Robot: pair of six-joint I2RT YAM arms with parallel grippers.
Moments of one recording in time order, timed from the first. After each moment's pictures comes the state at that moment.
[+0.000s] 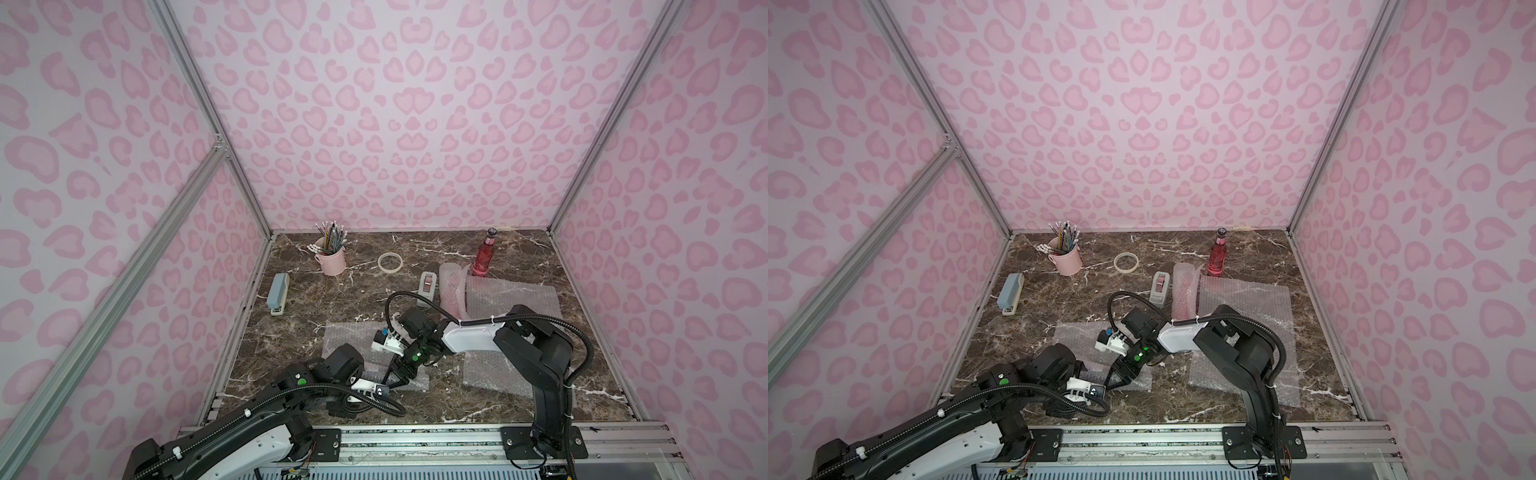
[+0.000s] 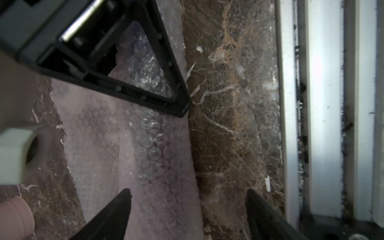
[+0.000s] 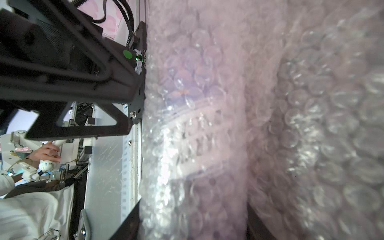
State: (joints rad) left arm -0.89 0.78 0.51 -0.84 -0.02 0.87; right arm 0.90 1.97 1.03 -0.15 -0.92 0.08
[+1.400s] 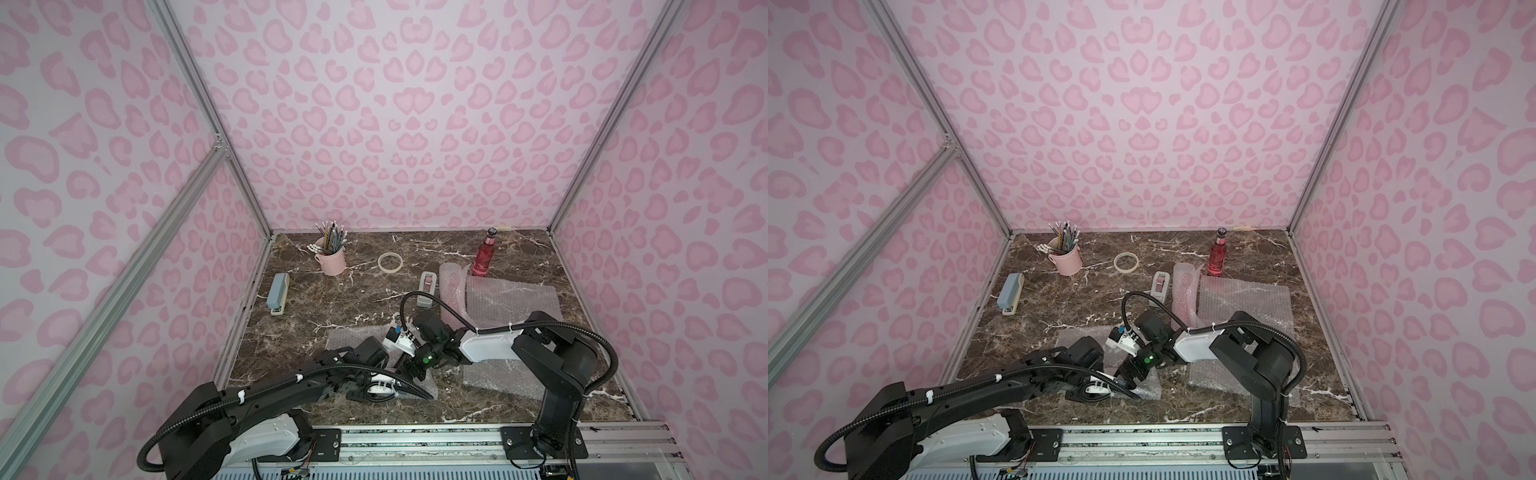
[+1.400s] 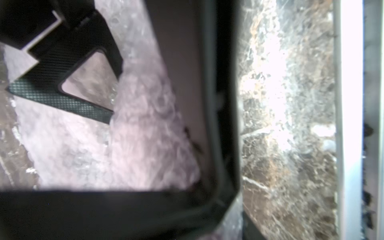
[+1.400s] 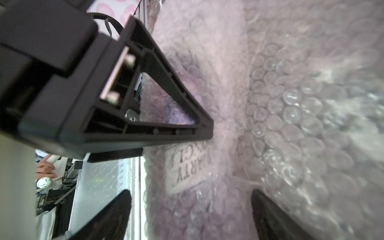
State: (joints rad) left arm -0.91 1.15 0.54 -0.61 -0.02 0.87; right arm 0.88 1.83 0.83 0.09 -0.84 0.18
